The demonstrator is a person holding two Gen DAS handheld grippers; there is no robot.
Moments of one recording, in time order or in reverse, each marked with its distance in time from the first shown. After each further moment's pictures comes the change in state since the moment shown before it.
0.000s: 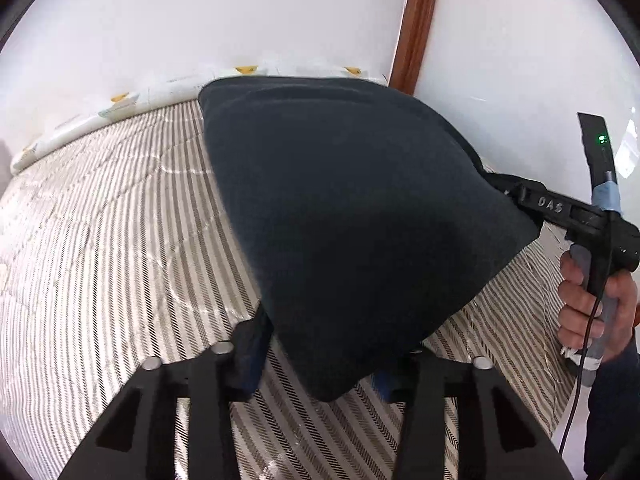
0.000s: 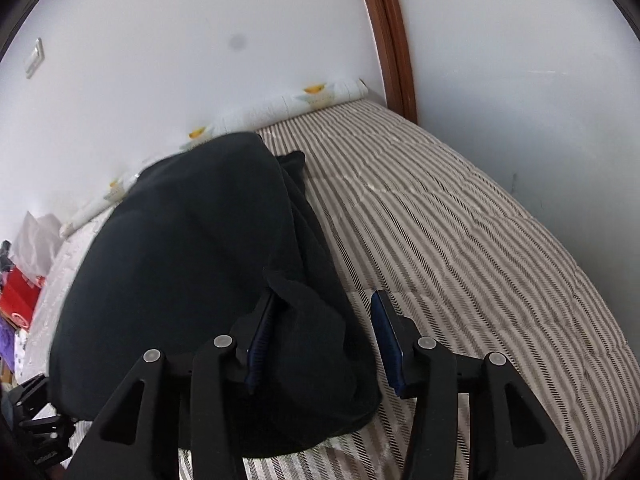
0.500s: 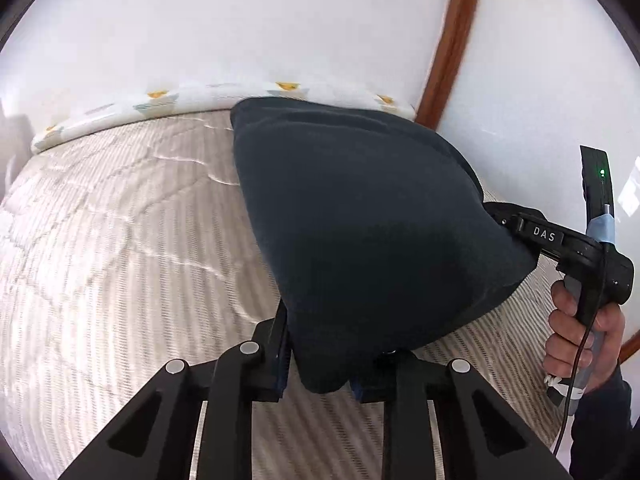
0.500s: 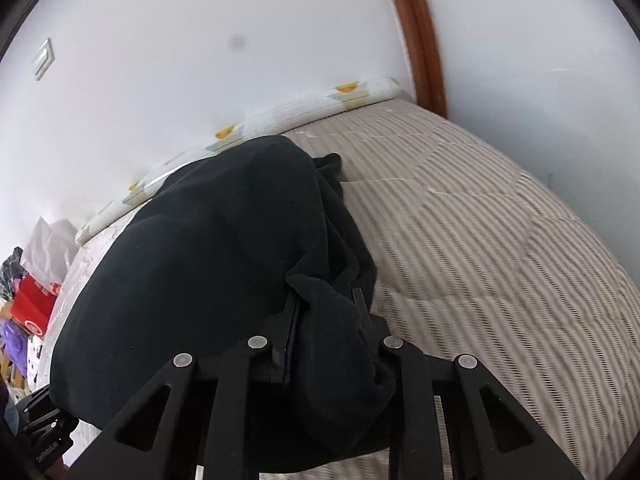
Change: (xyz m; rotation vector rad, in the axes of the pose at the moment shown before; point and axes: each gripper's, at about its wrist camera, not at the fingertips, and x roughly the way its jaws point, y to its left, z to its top) left arm -0.033 0.049 0.004 -0.103 -0.070 0.013; right arm 0.012 0.048 0.006 0.010 -0.010 0.072
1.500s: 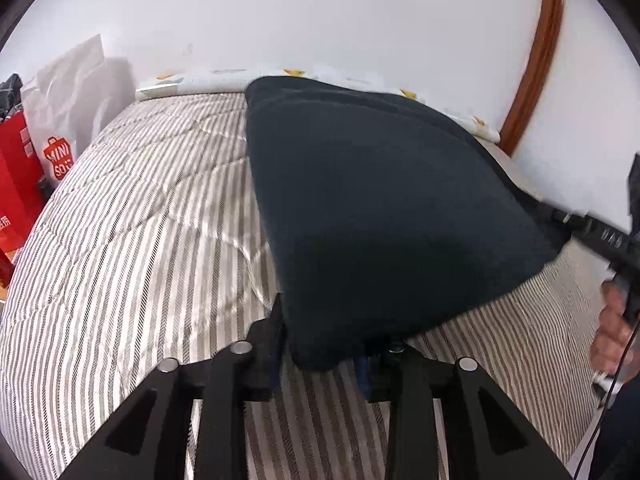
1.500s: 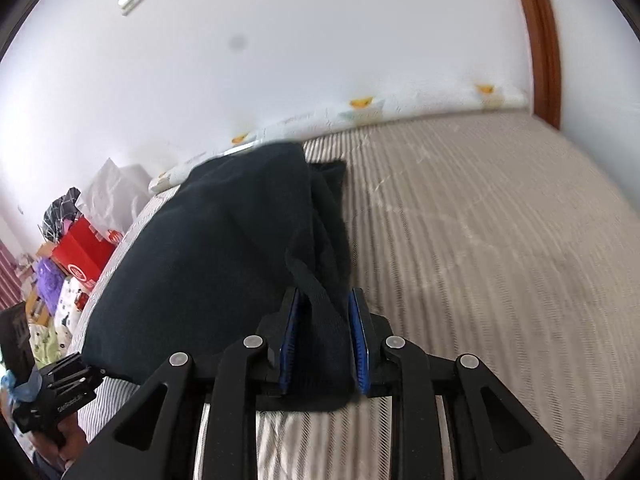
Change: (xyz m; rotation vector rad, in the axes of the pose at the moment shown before) left arm -0.055 0.118 -0.035 -0.138 0.023 0.153; right arm -0.005 0.125 -0.017 -0.180 0.034 0.190
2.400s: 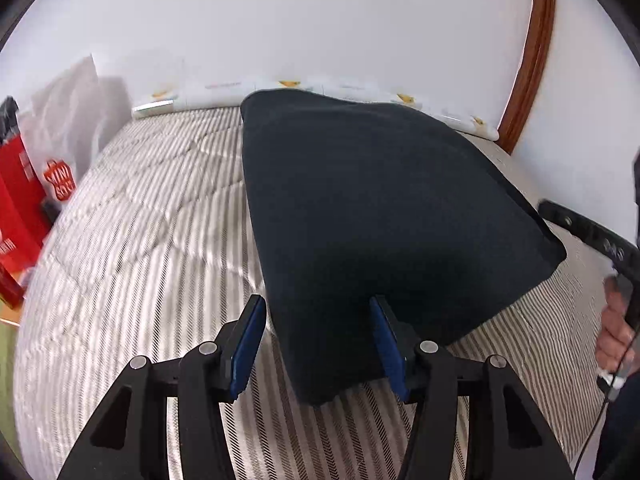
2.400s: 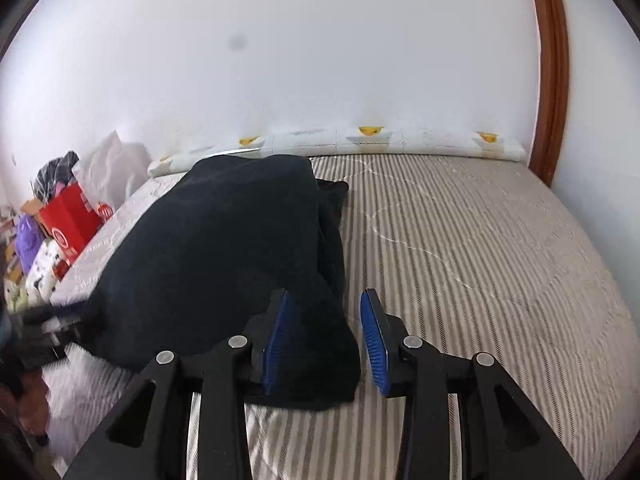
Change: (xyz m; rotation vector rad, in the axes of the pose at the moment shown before) left arm -0.006 0.000 0.015 0.029 -0.023 0.012; right arm -0.008 0.019 0.004 -0.155 -0.030 -0.054
